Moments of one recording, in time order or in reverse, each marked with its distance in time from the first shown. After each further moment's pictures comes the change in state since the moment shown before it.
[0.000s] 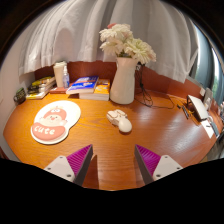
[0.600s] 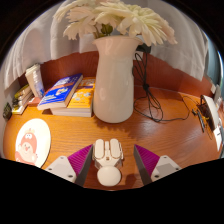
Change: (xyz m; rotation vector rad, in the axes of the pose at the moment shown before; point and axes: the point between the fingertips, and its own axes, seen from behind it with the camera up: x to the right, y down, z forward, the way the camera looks) arm -0.063 -0.056 0.099 -0.117 -0.068 0.036
